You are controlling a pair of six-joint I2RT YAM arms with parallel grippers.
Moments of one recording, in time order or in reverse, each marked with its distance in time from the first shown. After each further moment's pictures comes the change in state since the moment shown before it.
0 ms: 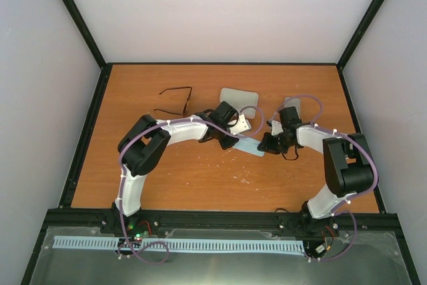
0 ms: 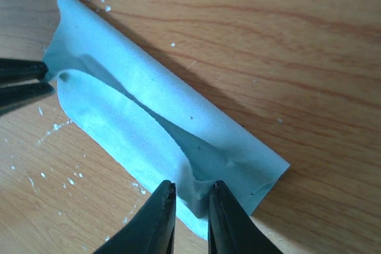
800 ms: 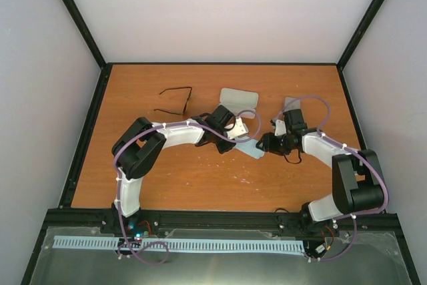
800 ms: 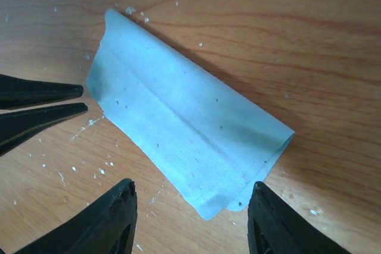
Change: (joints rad) left arm -0.011 -0.060 -0.095 0.029 0.004 -0.007; right arm 0.000 -0.142 -0.077 0.032 -0.007 0.056
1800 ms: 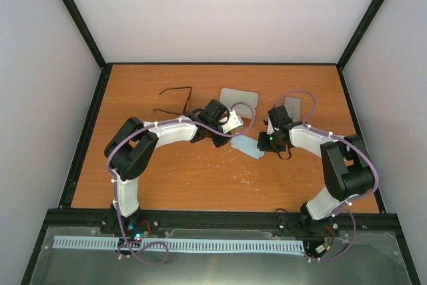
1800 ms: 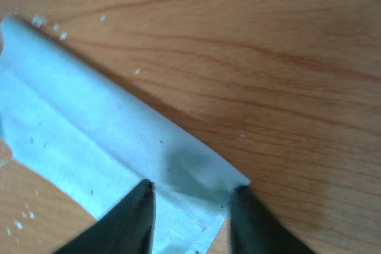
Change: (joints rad) left arm 0.058 -0.060 -0.028 0.039 -0.001 -0.009; right arm 0.118 0.117 0.104 -0.050 0.298 0.033
